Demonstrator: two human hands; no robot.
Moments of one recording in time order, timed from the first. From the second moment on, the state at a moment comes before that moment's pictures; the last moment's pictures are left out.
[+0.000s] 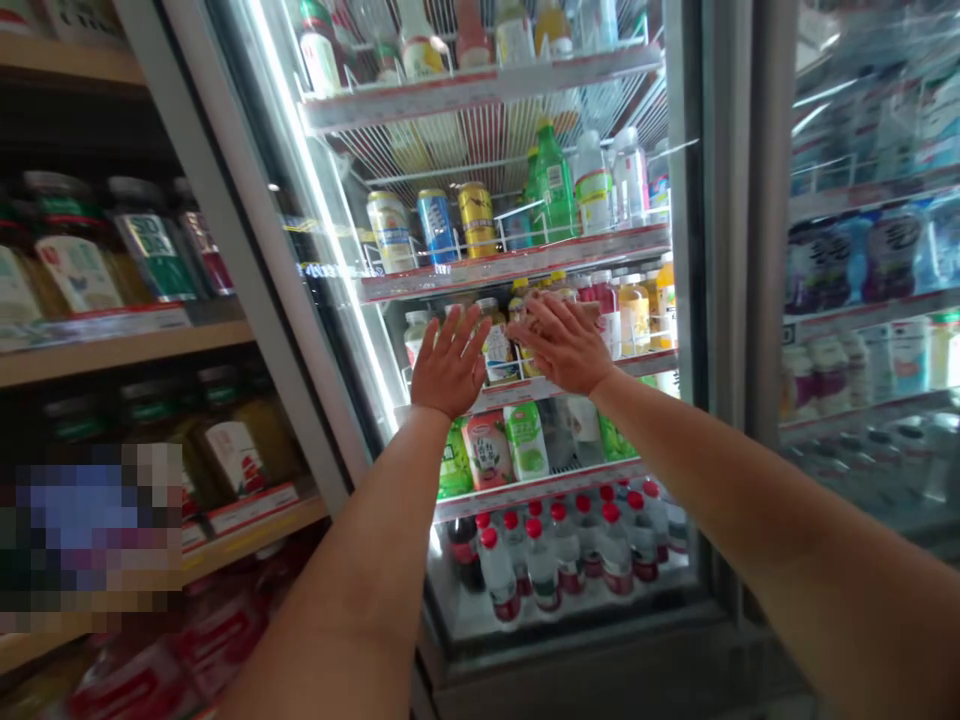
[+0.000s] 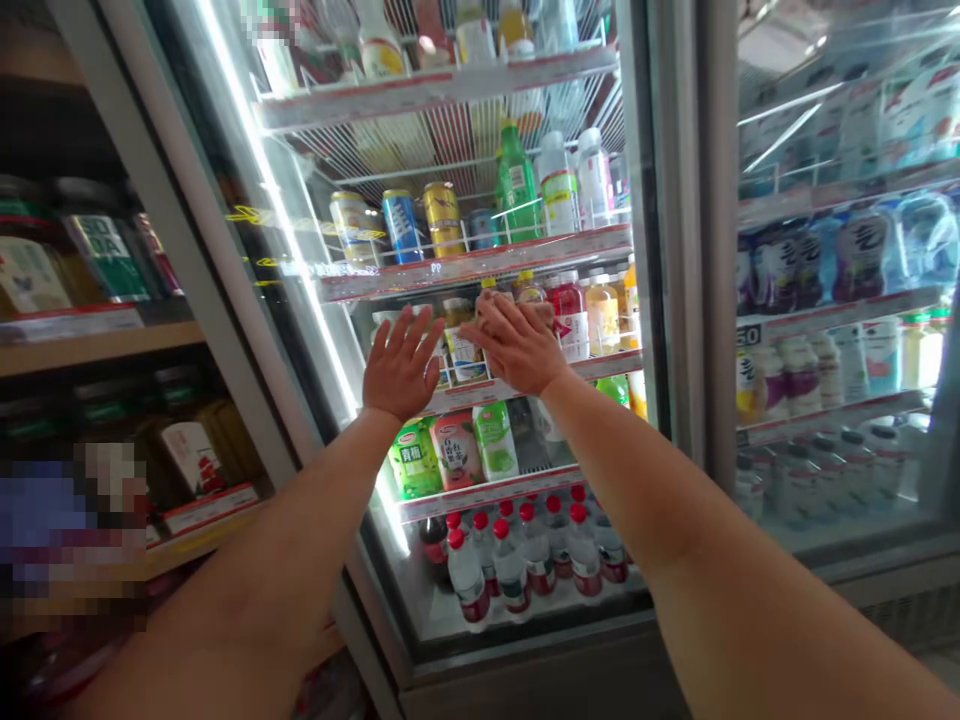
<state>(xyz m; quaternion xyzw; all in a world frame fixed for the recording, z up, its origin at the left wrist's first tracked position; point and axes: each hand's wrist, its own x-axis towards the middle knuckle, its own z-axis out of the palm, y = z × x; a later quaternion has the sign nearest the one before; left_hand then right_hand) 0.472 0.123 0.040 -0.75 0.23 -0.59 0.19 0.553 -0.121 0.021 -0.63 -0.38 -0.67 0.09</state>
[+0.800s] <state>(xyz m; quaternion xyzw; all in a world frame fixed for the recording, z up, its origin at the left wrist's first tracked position) 0.473 0.122 0.041 -0.75 0.23 -0.59 0.19 0.563 -0.122 0.015 -0.60 -0.38 -0.70 0.12</state>
